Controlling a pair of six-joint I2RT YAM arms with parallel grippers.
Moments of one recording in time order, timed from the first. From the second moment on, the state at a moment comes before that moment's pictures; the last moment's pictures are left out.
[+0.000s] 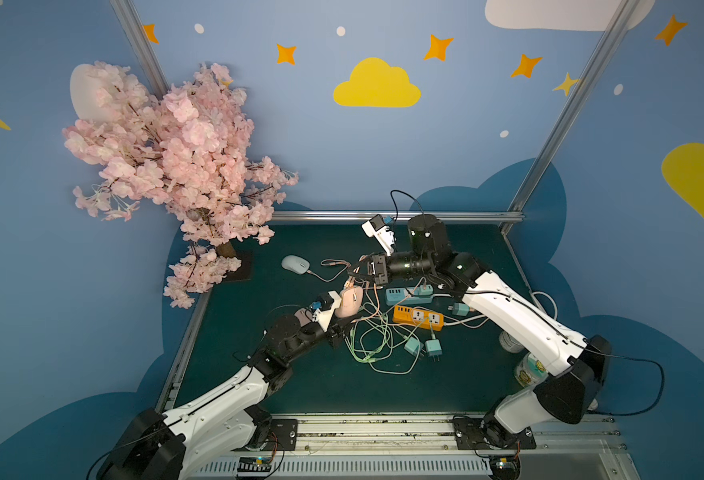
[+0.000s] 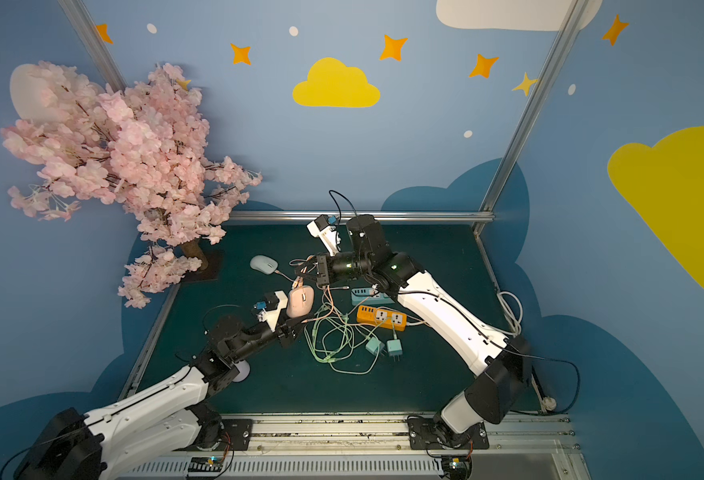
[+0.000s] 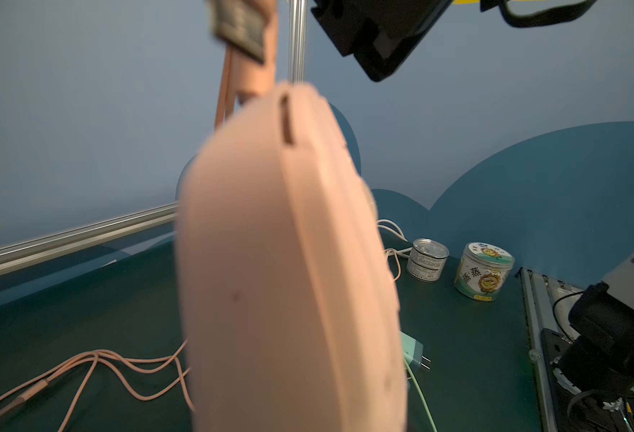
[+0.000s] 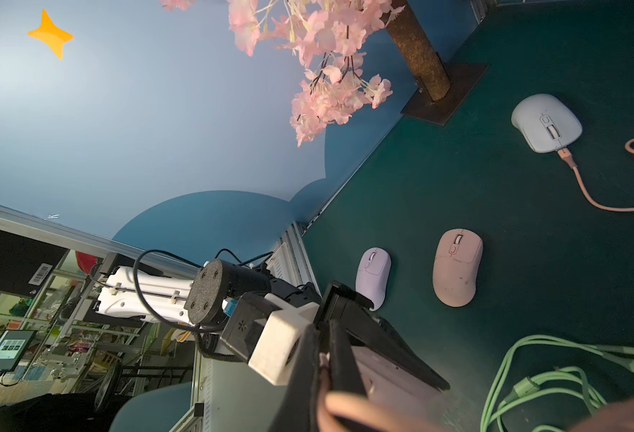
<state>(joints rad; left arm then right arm) -0.62 0.96 0.33 0.60 0.34 -0.09 0.76 1.54 1.54 -0.41 -0.73 0.50</state>
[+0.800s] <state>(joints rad) -0.62 0.95 0.33 0.67 0.39 -0.10 0.78 1.60 1.61 -0.45 -0.76 0.52</state>
